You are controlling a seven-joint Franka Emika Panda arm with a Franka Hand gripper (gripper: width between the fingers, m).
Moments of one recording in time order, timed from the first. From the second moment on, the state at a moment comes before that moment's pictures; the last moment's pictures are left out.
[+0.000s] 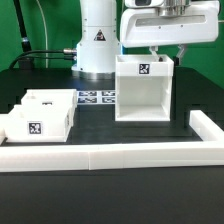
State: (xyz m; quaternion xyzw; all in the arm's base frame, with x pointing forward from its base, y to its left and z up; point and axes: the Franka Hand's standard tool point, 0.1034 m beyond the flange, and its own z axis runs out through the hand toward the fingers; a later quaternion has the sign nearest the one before) arm 0.402 0.125 0.096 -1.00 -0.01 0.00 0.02
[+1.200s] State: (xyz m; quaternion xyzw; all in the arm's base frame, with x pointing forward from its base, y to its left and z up) arm 0.447 0.111 0.096 -1.00 -0.03 -0.02 0.03
